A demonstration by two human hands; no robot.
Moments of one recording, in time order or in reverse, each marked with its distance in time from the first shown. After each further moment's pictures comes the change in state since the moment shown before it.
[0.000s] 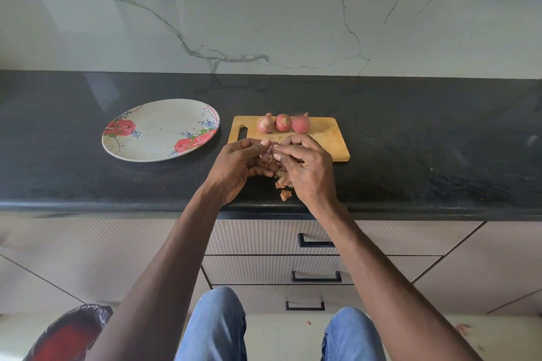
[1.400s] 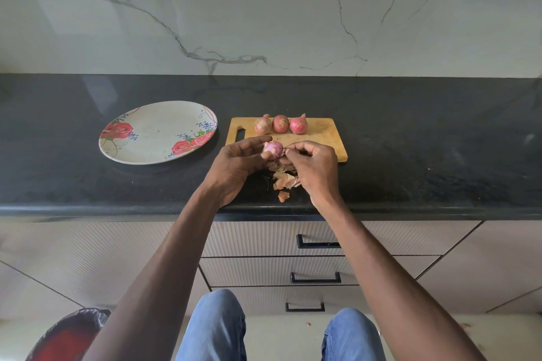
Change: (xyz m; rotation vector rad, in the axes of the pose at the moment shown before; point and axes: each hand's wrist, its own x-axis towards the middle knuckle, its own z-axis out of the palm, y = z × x) left_hand 0.001 -0.005 -0.001 0.010 -0.015 0.036; right_hand 0.009 0.000 -0.005 0.264 0.024 0.595
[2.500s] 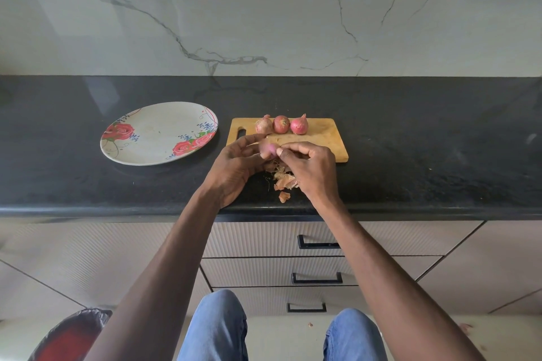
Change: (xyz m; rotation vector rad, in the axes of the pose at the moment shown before) left_hand -0.002 0.002 0.001 -0.065 -0.027 0.009; right_hand -0.002 0.002 0.000 -0.145 -0.029 -0.261
